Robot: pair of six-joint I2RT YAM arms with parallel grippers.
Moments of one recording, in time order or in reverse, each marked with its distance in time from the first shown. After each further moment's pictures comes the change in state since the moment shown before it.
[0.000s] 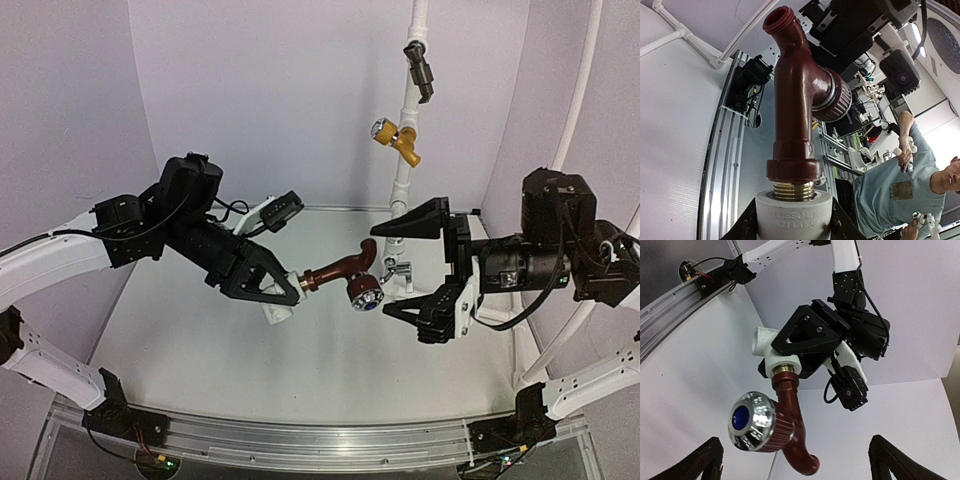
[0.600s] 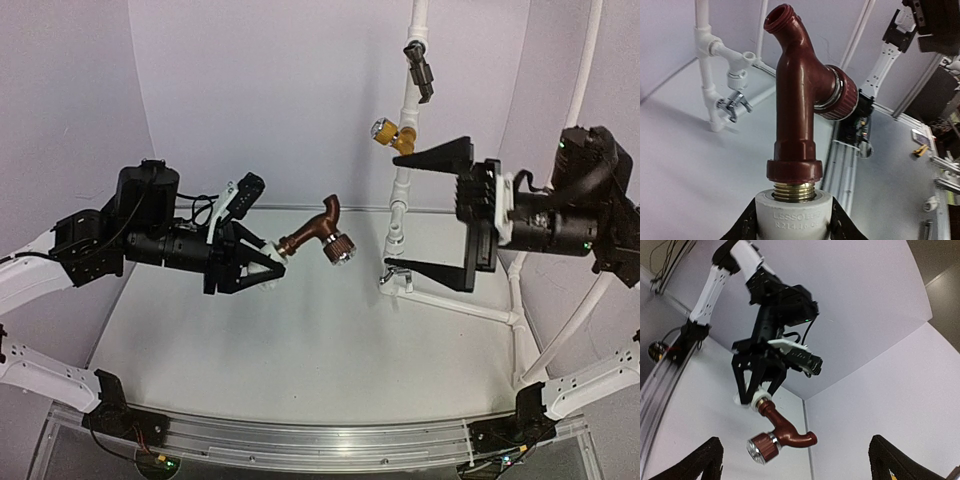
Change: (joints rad) left arm -0.053 -0.201 -0.106 0.025 -0.644 0.321; right arm -0.033 0.054 0.176 0.063 -0.022 0.497
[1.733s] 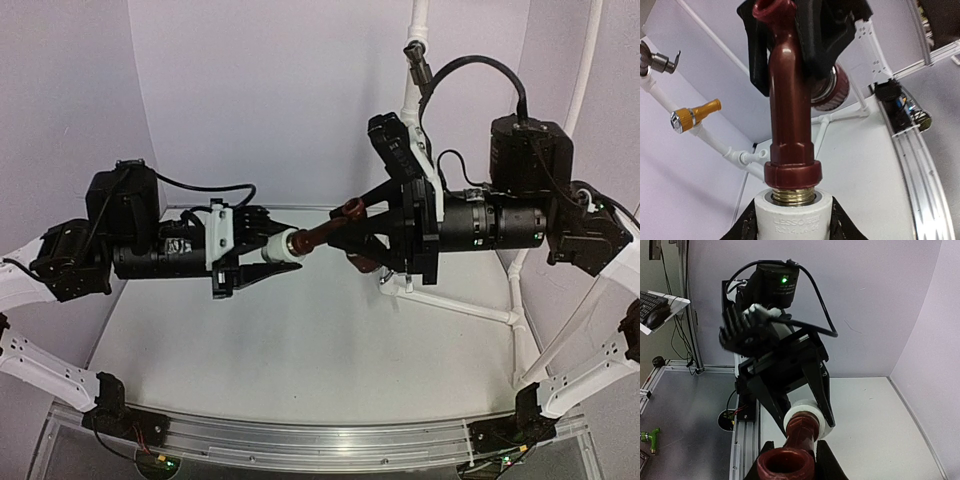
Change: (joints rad) left arm -0.260 0.001 0.054 0.147 -0.279 0.728; right arm 0.037 0.181 0.104 -0.010 -0.072 0.673
